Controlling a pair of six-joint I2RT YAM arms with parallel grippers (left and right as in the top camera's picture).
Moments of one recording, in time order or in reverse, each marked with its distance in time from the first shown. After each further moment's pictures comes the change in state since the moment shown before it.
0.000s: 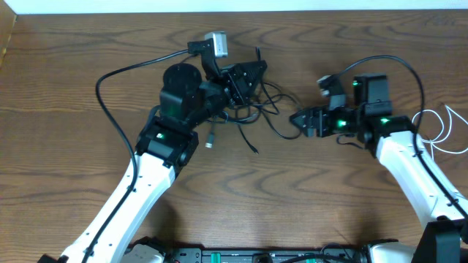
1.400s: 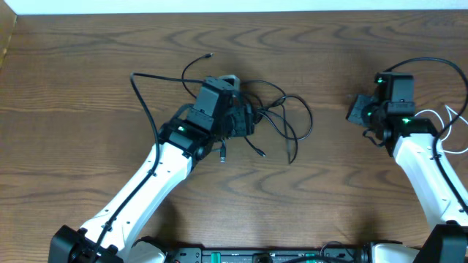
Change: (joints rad) left arm -0.066 0.106 0.002 -0.588 -0.305 0.335; right arm -0.164 -0.030 0.001 -0.012 0.597 0.275
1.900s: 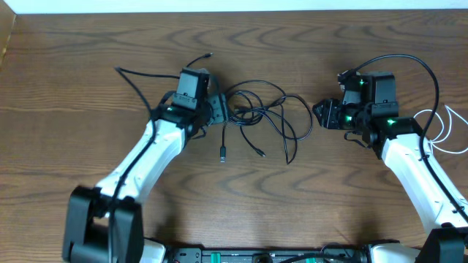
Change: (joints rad) left arm 0.182 0.185 0.000 0.056 -0.043 0.047; right arm 0.117 -0.001 0.000 0.010 -0.282 -0.122
